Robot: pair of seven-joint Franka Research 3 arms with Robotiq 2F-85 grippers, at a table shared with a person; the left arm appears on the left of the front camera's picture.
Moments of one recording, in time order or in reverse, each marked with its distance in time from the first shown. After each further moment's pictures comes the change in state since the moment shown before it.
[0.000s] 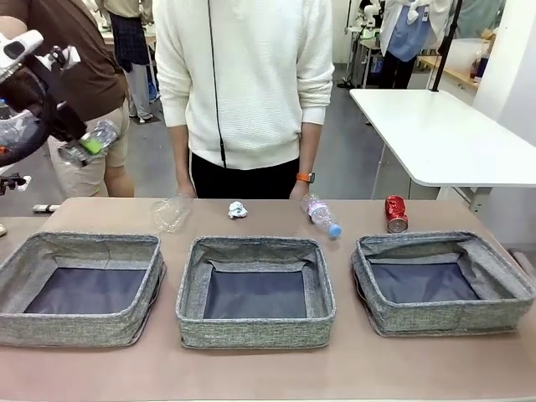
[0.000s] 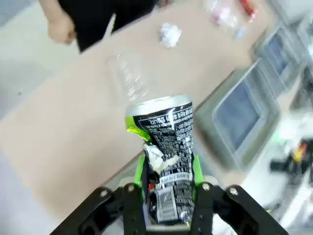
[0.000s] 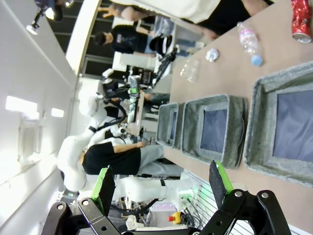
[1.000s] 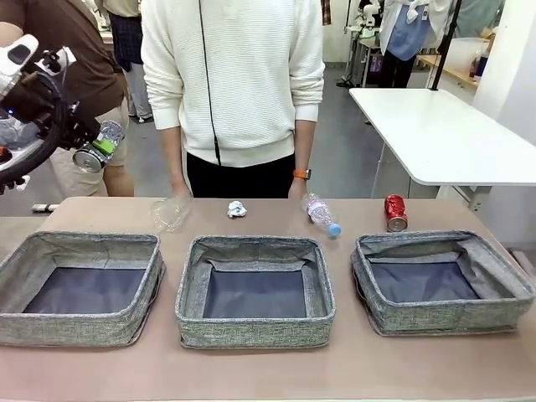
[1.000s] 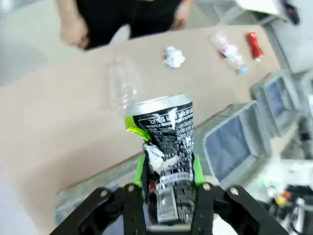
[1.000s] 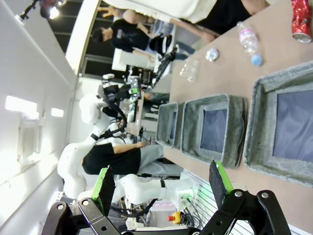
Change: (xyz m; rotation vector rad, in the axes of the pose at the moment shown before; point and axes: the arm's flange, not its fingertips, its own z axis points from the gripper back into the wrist) left arm -0.015 -0.019 -0.013 0.098 -0.075 0.214; right arm 0.000 0.000 -0.001 -0.001 0.002 0.000
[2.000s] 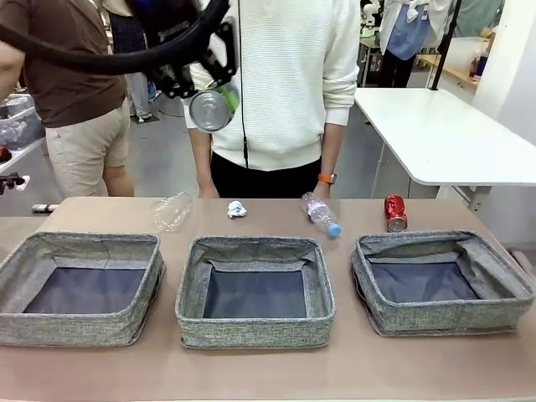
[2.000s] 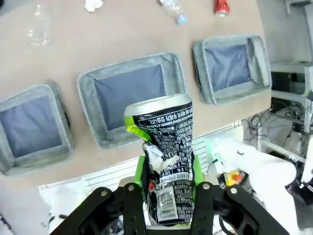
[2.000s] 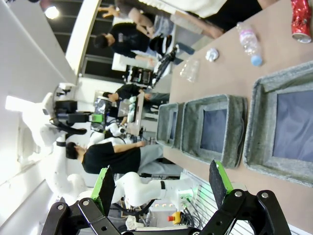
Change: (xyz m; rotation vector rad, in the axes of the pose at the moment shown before) left arm 0.012 -0.369 0.011 0.146 0.258 0.131; right arm 0.000 0.000 0.000 0.000 -0.001 0.001
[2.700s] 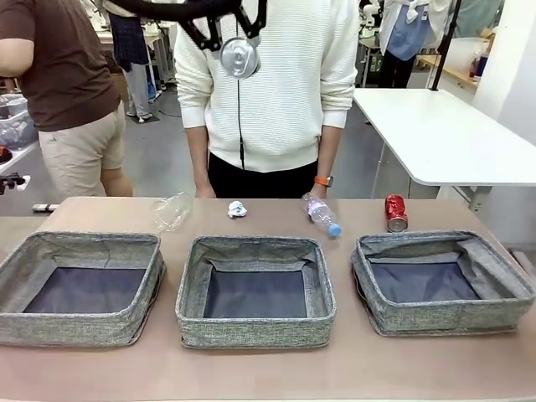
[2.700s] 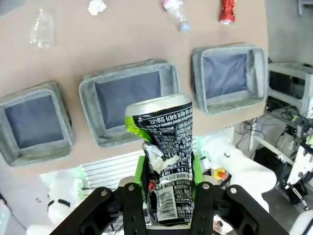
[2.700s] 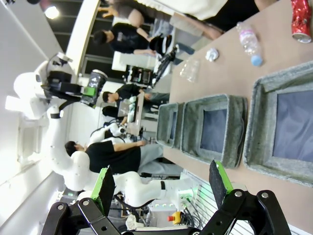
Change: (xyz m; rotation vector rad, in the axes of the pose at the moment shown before) left arm 0.100 -0.019 0.015 0.022 0.116 0.094; right arm 0.000 0.000 0.000 0.000 0.000 0.000
